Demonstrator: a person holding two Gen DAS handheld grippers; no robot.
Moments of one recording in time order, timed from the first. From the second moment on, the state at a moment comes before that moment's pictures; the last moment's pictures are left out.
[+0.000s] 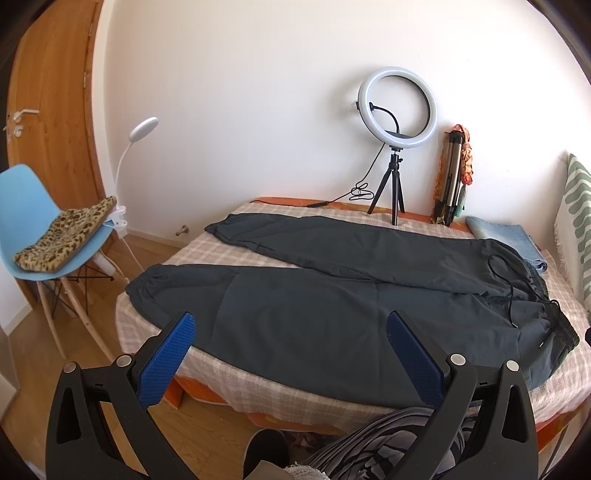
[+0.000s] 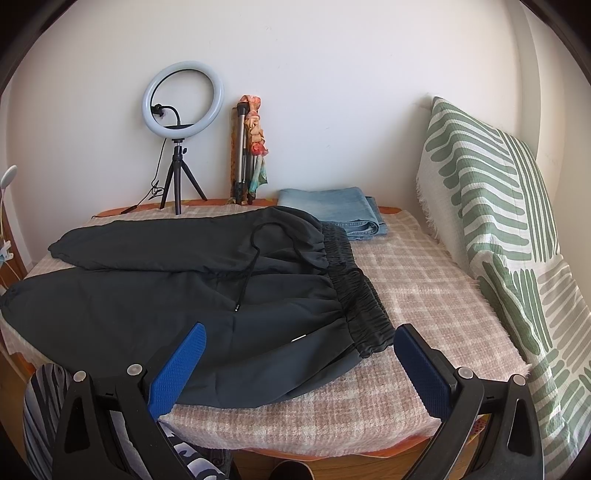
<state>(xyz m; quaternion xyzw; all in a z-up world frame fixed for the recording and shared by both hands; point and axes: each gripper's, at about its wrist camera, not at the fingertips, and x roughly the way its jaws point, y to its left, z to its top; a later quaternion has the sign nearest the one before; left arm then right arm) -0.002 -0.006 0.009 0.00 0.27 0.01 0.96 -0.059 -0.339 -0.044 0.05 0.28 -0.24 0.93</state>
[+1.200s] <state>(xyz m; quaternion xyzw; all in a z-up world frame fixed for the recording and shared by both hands) 0.046 0.073 0.001 -0.01 0.28 0.03 0.96 0.028 -0.349 0.001 -0.05 0.29 -0.13 0.95</state>
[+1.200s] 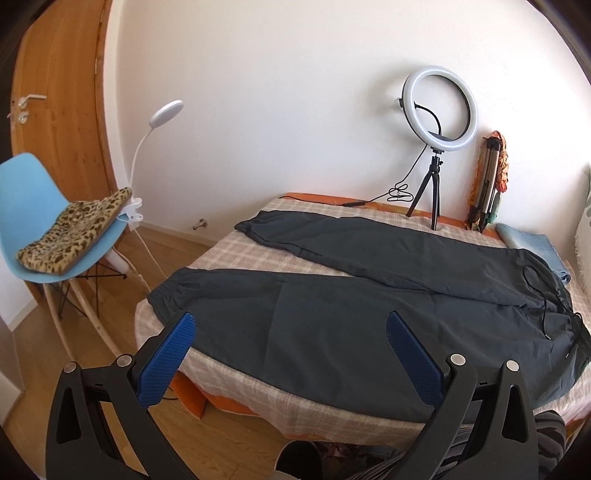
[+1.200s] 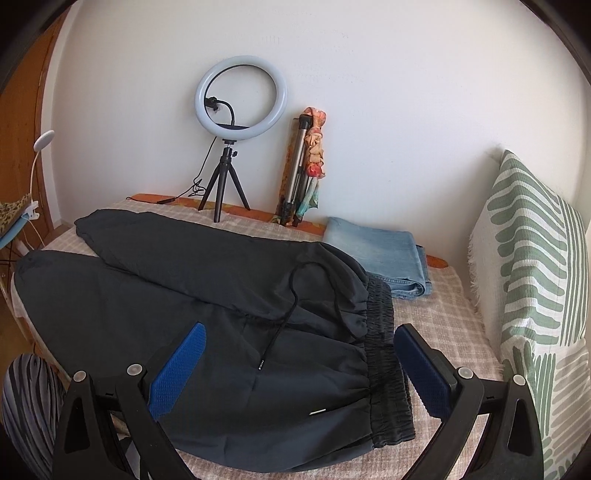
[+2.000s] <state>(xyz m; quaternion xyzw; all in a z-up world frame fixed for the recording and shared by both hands) 0.181 0.113 0.013 0.00 0.32 -0.02 0.95 0.236 -0.358 0.049 -0.01 0.34 0.06 0.94</state>
